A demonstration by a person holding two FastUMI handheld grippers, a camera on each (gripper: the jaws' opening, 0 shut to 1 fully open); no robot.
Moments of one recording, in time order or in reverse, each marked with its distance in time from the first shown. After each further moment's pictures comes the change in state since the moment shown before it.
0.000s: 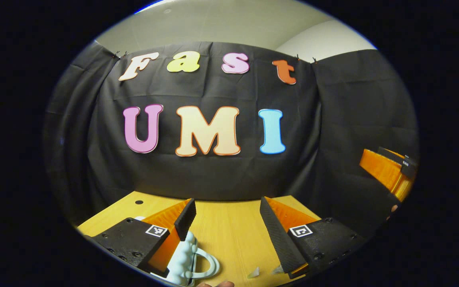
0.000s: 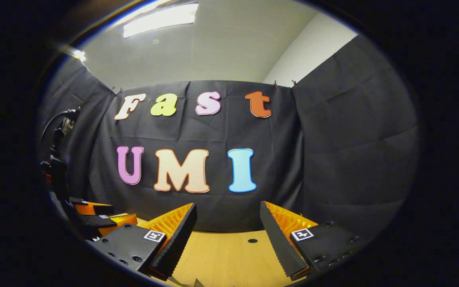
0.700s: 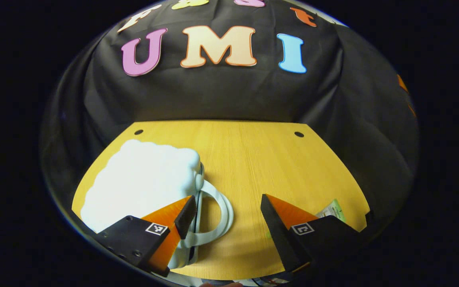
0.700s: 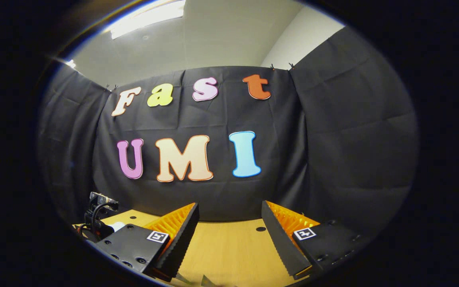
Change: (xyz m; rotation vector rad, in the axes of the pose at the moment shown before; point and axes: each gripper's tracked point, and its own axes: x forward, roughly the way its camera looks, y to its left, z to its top) left arm 0.007 0.026 -0.189 -0.062 0.571 0.009; right arm 0.007 -0.006 -0.028 0.030 0.104 -0.044
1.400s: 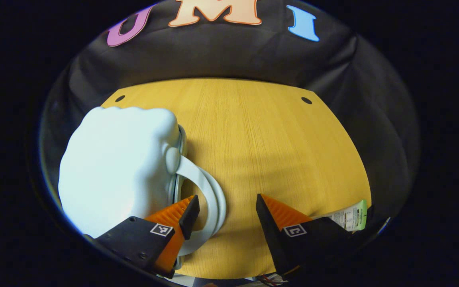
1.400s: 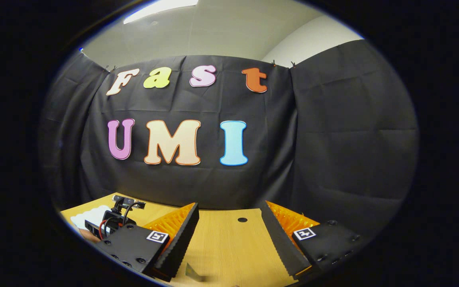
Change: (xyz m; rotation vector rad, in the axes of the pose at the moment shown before) left arm 0.061 -0.009 -0.048 -0.057 0.303 -0.031; right arm -0.015 -0.010 -0.017 -0.105 0.077 -0.070
